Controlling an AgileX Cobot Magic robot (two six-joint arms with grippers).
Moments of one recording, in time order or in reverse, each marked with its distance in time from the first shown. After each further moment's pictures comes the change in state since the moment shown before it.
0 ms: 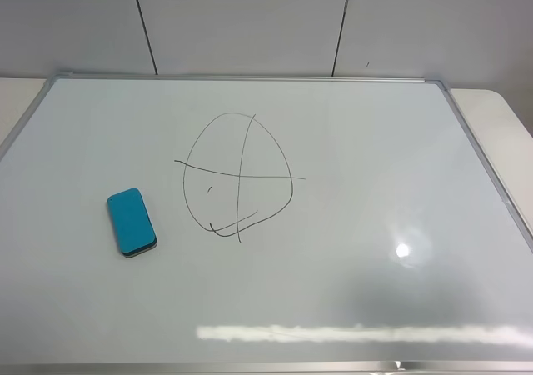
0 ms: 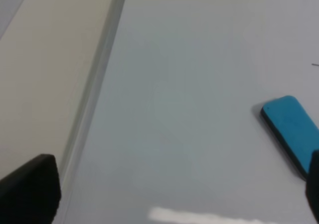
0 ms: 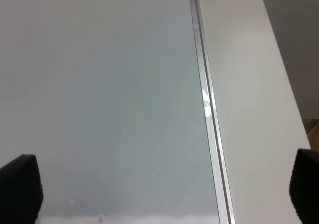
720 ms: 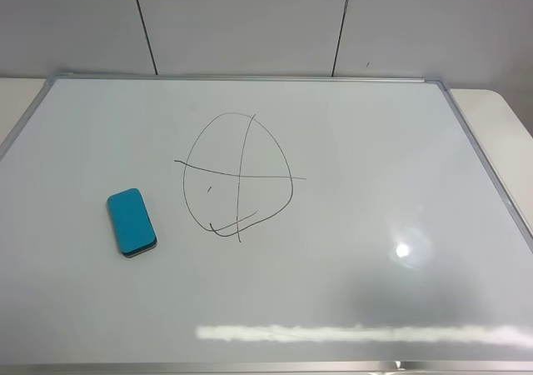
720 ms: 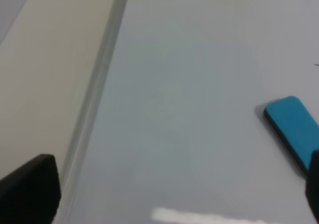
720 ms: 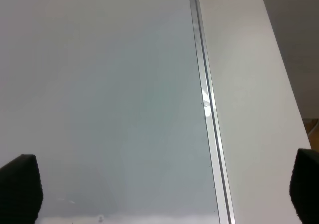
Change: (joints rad) left arm 0.000 0.000 0.000 0.010 0.000 0.000; right arm 0.000 0.000 0.000 0.000 0.001 0.000
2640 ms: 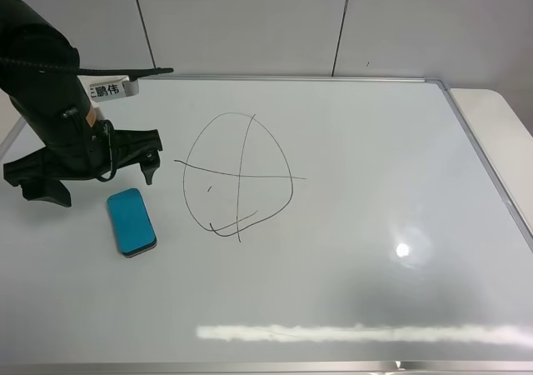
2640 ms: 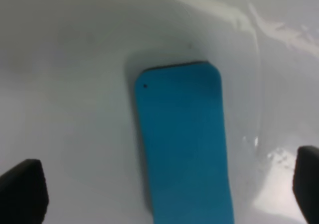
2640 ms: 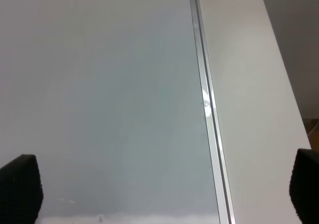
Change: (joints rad) left arm -0.456 1.635 -0.375 0.116 -0.337 -0.927; right arm 0.000 0.000 0.000 0.000 0.000 0.000
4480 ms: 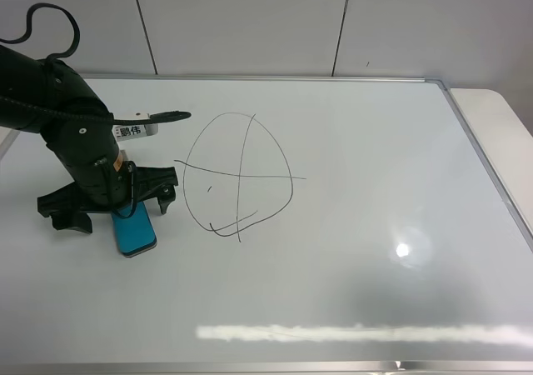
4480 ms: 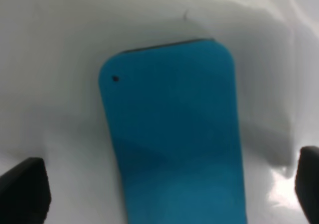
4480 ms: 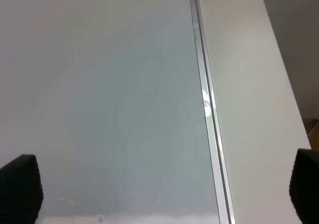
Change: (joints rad) left arm -0.027 0.136 0.086 0.058 -0.184 -0.082; right arm 0.000 0.000 0.000 0.000 0.000 0.000
